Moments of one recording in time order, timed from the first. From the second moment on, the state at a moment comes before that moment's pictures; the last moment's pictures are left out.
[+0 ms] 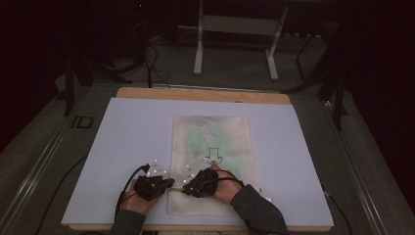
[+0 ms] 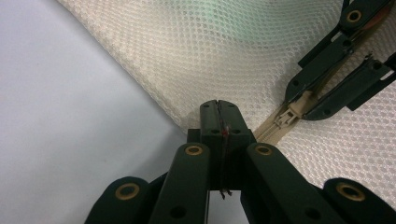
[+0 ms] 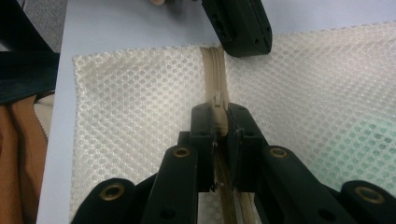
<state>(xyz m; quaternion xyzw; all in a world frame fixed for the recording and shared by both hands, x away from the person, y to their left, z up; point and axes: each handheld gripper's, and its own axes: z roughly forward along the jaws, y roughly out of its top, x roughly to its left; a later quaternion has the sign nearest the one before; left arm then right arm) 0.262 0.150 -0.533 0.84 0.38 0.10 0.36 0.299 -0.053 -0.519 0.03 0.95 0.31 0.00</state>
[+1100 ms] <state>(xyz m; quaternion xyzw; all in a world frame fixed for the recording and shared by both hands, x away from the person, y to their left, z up) 0.262 0.150 -0.532 0.84 0.38 0.10 0.36 0.297 -0.071 -0.517 0.04 0.95 0.30 0.01</state>
